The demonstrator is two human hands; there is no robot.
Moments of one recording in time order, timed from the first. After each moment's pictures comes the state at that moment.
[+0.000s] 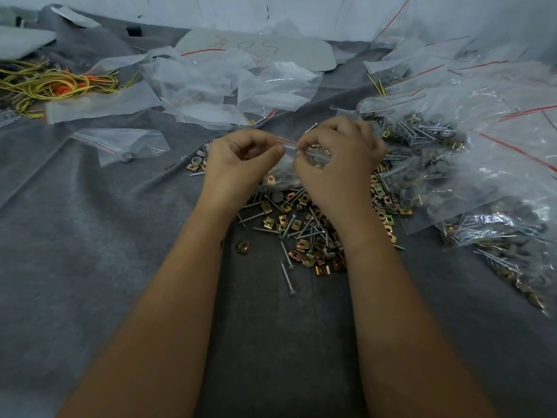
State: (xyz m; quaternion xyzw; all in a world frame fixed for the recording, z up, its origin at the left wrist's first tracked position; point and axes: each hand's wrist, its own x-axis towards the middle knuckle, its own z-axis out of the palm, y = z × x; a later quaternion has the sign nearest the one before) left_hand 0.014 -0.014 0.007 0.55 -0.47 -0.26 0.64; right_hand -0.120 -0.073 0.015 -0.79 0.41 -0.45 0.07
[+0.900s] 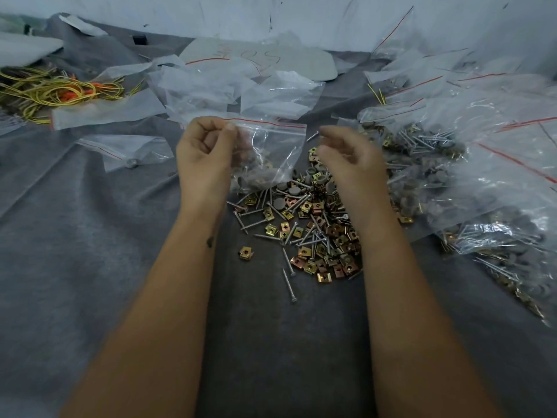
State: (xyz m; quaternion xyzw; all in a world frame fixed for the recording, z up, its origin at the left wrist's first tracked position) left_hand 0.031 -0.011 0.015 0.48 -0.33 -0.23 0.78; right_hand -0.139 -0.075 0.027 -0.69 0.39 -0.45 0.42
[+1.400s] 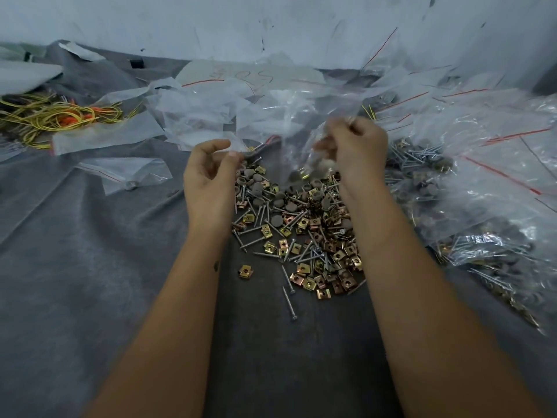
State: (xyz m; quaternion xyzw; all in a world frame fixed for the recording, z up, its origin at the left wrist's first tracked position) left_hand 0.028 -0.017 0.007 0.54 -0.31 -0.20 0.75; right_hand -0.116 -0.117 0.056 -0.52 0.44 -0.54 0.50
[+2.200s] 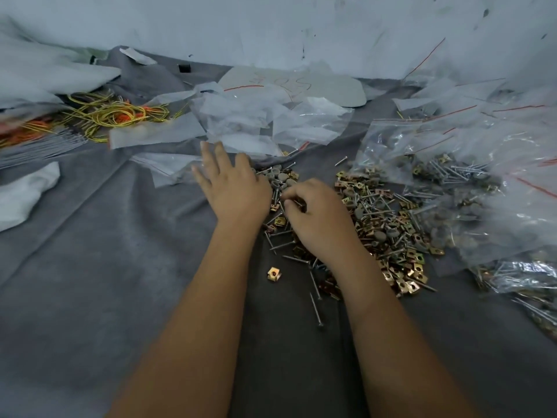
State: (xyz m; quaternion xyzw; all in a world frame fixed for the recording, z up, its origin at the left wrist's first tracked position) left_hand 0.051 -0.029 -0.002 0.88 -0.38 0.06 0.29; right_hand -0.081 -0.058 0.003 -0.86 0.35 -0.30 0.23
